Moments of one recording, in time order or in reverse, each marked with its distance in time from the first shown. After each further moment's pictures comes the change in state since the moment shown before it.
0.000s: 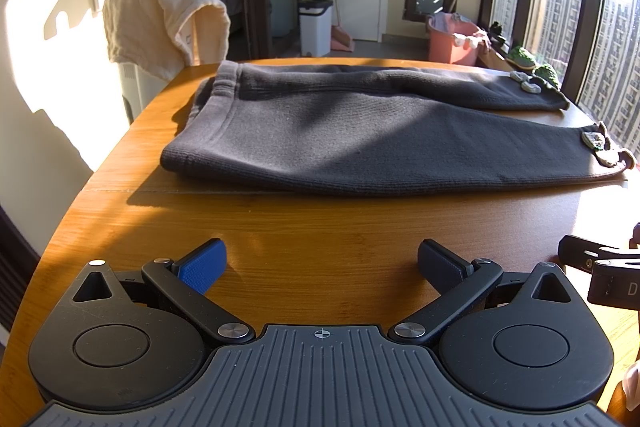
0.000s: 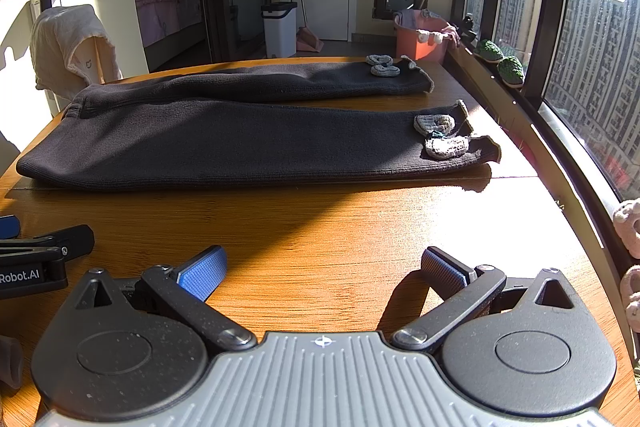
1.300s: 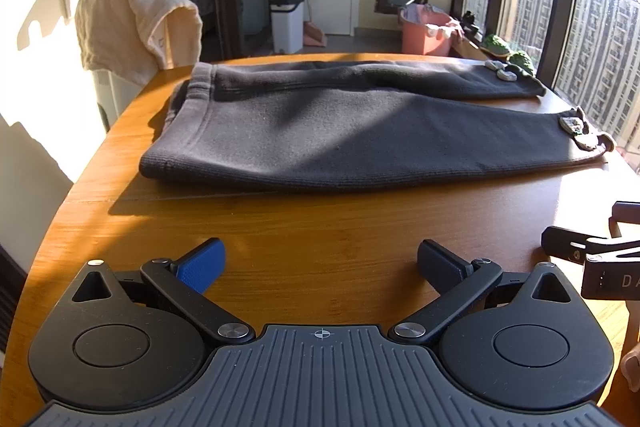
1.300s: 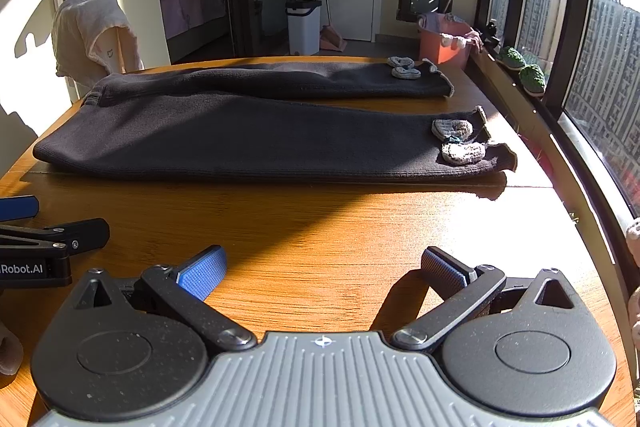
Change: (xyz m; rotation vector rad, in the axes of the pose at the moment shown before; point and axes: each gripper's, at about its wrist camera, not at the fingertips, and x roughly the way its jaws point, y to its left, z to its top) left arm 0.000 0.001 0.000 0.054 0.010 -0.071; right arm -0.001 -0.006 -0.001 -0.054 0.004 0.060
